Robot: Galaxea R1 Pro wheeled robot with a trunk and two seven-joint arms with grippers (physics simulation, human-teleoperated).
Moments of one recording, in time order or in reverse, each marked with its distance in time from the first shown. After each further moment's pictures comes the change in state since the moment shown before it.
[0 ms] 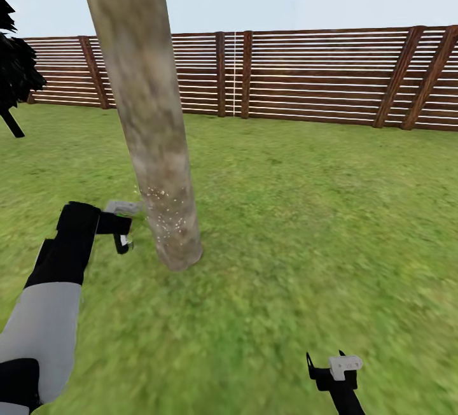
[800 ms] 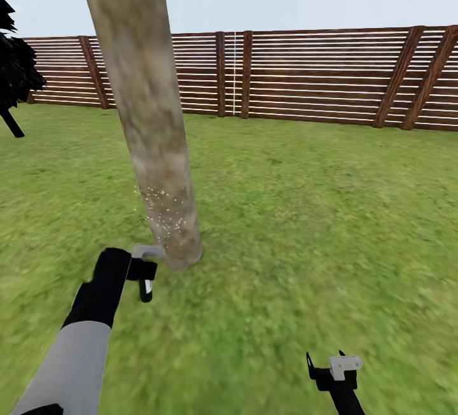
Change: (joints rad) left arm 0.187 -0.167 0.072 0.115 0.024 -0.068 0.126; right arm 0.000 0.000 0.000 0.000 0.000 0.000 0.000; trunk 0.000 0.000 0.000
